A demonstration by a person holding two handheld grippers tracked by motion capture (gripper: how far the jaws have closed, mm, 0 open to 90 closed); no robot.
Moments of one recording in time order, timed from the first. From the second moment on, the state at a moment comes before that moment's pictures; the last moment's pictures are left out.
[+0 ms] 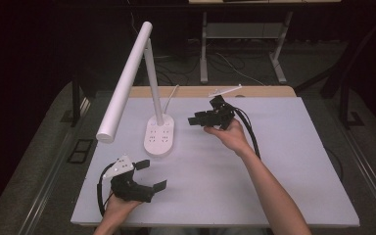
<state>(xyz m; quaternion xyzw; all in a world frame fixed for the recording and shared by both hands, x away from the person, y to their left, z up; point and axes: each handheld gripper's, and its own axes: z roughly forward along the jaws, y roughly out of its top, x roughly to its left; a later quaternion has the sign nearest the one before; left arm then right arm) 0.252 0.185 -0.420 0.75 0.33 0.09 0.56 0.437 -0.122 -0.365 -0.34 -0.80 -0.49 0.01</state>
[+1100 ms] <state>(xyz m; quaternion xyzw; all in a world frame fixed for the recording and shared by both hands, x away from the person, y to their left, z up) 0.251 0.182 -0.421 0.76 0.33 0.09 0.56 0.301 -0.255 -0.373 -0.40 -0.77 -0.49 -0.05</state>
